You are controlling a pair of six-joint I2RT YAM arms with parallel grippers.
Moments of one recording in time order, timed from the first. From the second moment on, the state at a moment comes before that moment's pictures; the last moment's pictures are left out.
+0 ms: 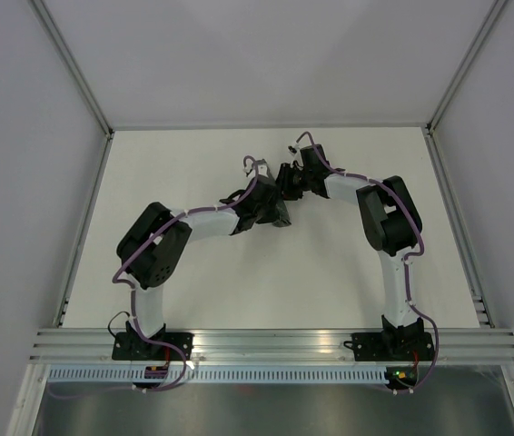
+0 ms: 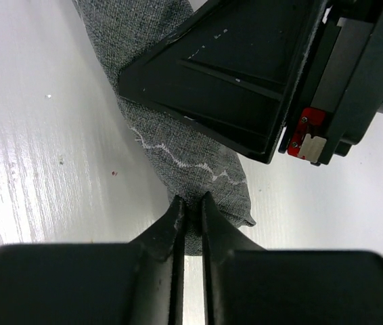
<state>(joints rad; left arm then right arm) -0.71 1.94 1.18 0.03 -0.17 -0.69 0.38 2.22 1.47 -0.03 -0.51 0.55</state>
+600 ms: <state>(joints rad) -0.70 1.95 1.24 -0.07 -0.18 -0.67 0.37 2.19 1.48 -0.08 -0.46 0.47</state>
